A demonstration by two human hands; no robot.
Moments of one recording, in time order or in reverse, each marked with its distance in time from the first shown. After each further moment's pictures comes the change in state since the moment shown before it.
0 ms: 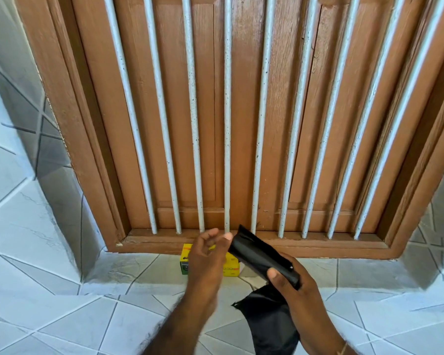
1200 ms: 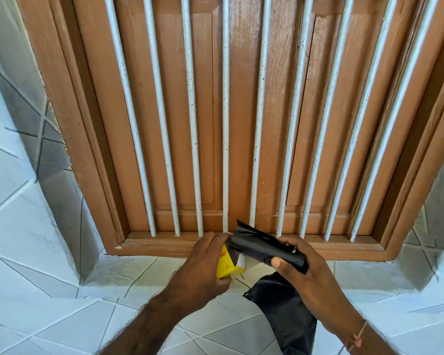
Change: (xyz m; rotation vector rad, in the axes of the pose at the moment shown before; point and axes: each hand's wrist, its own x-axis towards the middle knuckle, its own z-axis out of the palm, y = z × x) left_hand 0.008 0.010 -0.034 1.230 -0.469 0.560; right_hand 0.010 -0.041 -0.022 -0.299 -0.043 -0.163
